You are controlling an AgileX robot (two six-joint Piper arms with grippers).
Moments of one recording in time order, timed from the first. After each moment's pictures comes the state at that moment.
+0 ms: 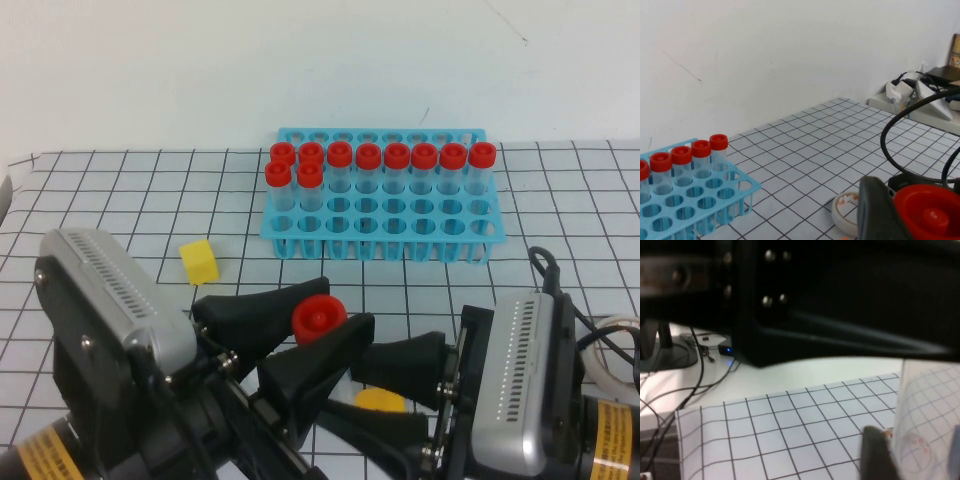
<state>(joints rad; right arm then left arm) 0.83 1.33 -0.54 -0.61 -0.76 0.41 -0.95 0.92 -0.54 -0.21 -0.32 0.01</state>
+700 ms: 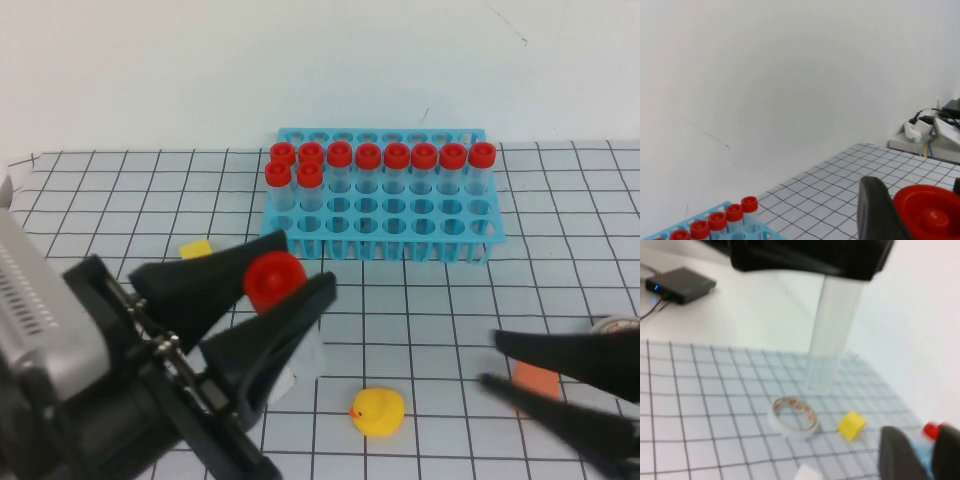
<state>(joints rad) 0.83 0.84 -0.54 -1.22 -0.23 0.79 -0.95 0.83 -0.54 -0.26 -0.38 0.19</state>
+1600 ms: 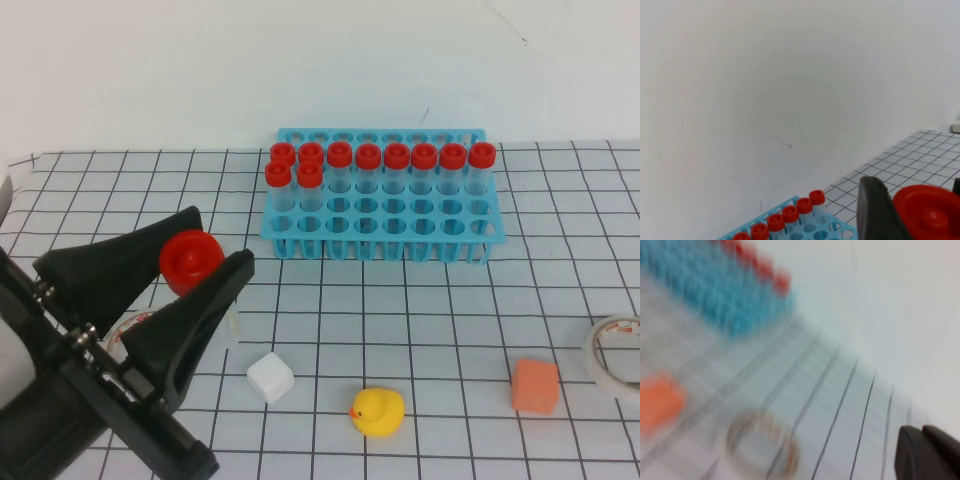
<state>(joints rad) 0.83 0.47 -0.31 -1.34 0.65 0.77 -0.95 0.72 -0.54 -0.73 -0.34 0.81</state>
